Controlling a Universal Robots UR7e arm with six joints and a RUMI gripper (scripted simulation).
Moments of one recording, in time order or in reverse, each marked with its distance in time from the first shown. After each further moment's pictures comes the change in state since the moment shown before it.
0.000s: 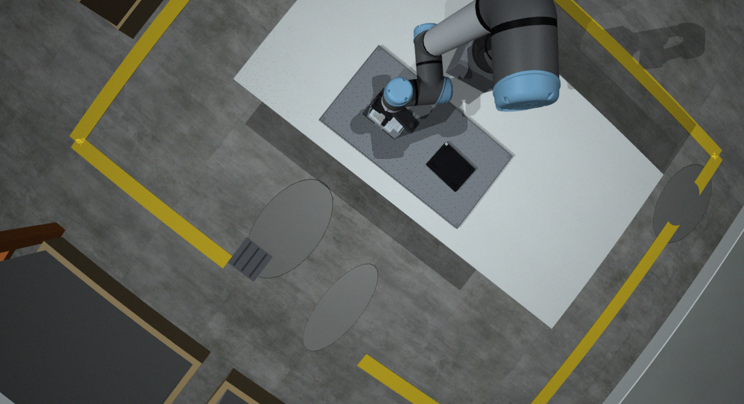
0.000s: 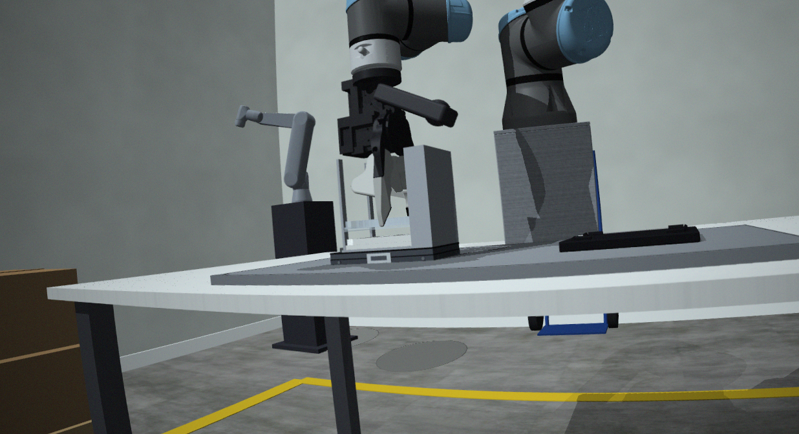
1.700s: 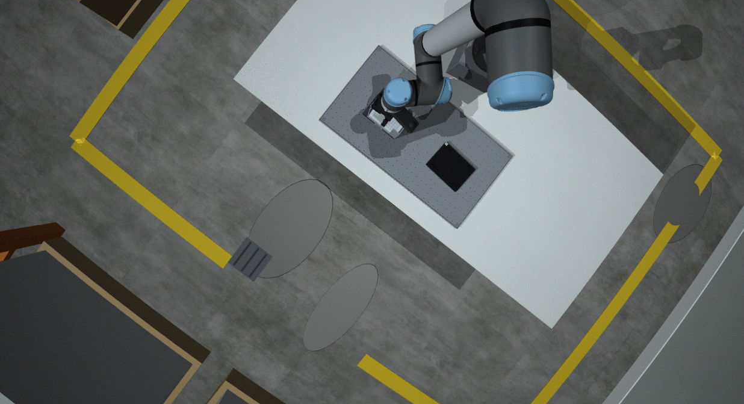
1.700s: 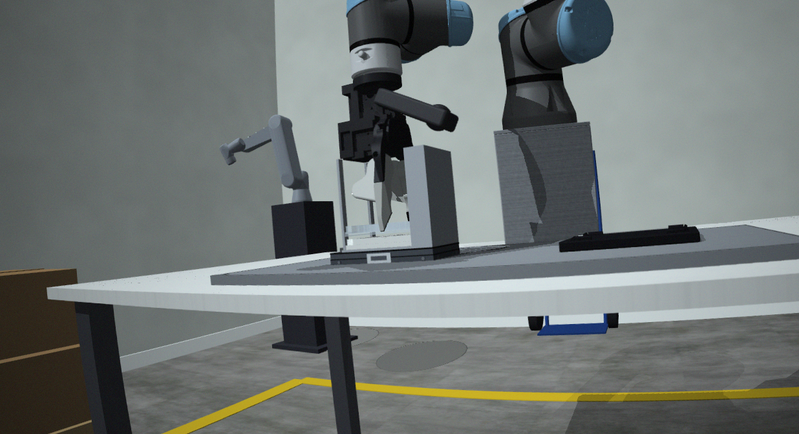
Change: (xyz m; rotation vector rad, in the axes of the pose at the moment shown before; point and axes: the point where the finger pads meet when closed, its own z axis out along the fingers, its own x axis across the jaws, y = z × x) arm 0.000 0.000 0.007 0.000 0.000 0.000
